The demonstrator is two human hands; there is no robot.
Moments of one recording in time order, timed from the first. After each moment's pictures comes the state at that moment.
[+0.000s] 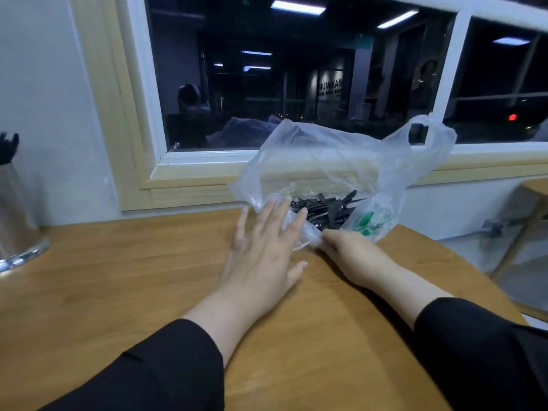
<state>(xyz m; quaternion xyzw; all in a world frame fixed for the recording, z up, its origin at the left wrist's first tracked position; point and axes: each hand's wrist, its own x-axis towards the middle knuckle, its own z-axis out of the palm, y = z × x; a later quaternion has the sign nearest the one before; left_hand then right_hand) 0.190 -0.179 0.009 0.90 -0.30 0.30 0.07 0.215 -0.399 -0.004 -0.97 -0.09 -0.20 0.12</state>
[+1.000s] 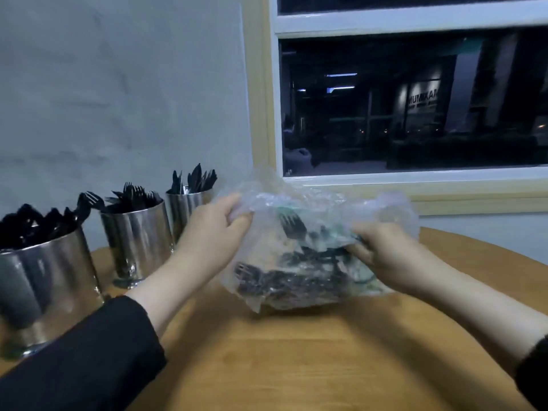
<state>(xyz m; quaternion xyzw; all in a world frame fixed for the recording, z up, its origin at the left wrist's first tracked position) 0.047 0.060 0.124 0.88 -0.10 0.35 0.32 0.073 -0.219 0.105 -0.92 -0.26 -0.18 0.21</state>
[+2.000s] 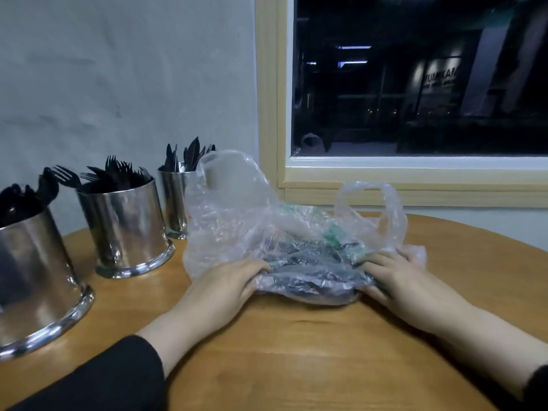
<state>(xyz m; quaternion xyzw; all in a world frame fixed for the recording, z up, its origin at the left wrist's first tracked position) 0.103 0.093 0.015 0.96 -0.19 0.17 0.13 0.153 -0.249 0.012 -0.94 -0.30 -0.18 0.02</state>
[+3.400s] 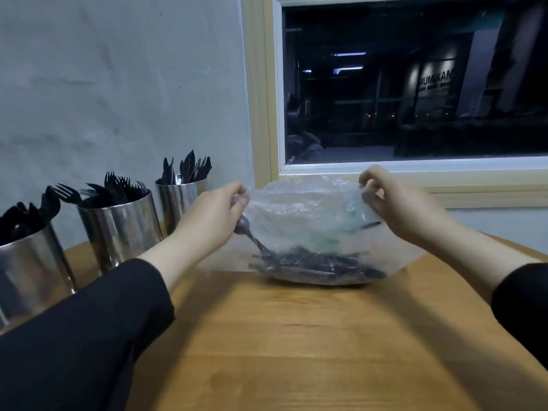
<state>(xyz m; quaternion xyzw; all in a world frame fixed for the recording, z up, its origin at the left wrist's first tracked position) 0.131 0.079 0.123 0.93 -0.05 0.27 0.23 0.177 -0.242 0.125 -0.91 -0.22 -0.28 0.22</state>
